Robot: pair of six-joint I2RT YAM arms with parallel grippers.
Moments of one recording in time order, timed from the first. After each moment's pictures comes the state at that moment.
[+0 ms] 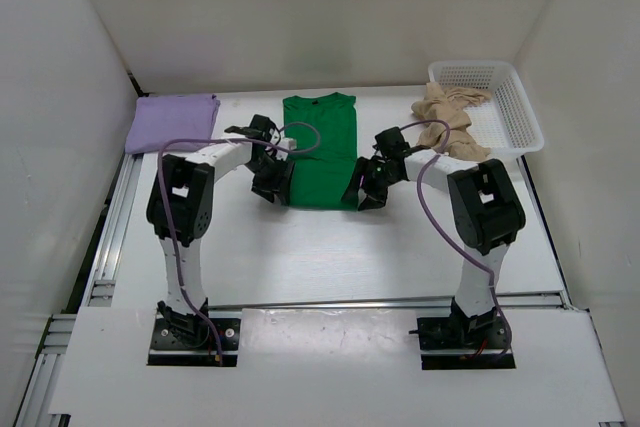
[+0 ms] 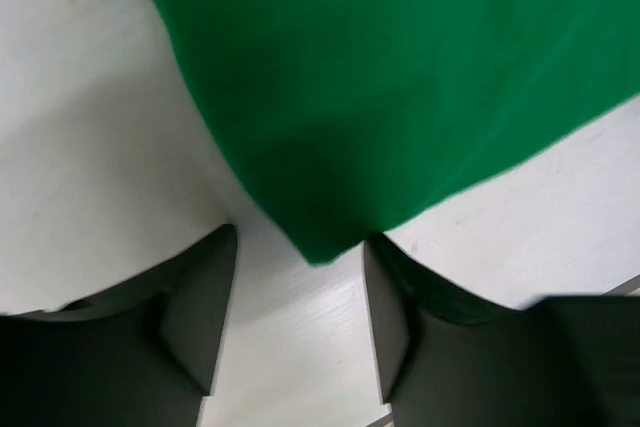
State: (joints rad) left arm -0.34 2.01 1.42 -0.77 0.33 0.00; right arm 0.43 1.93 1.22 -0.44 -0.44 0.70
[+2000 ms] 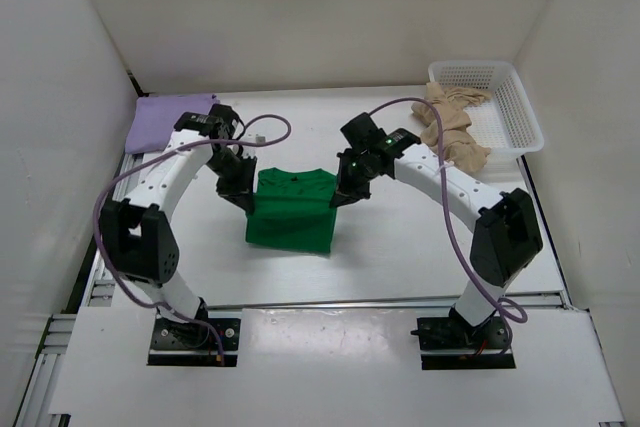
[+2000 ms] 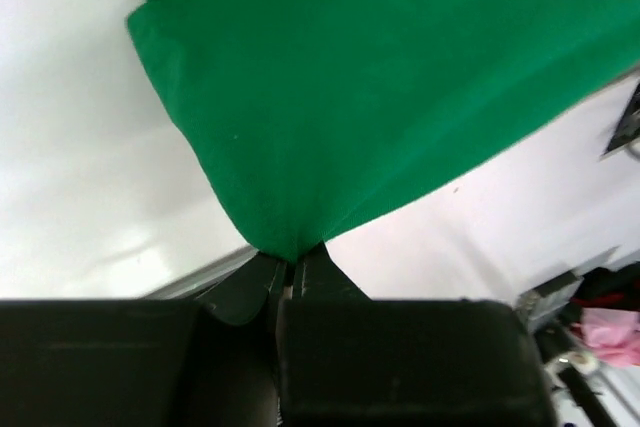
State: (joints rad) left arm -0.25 1.61 1.44 -1.28 0.36 -0.01; right arm 0.71 1.70 1.45 -0.86 -0.27 0.77
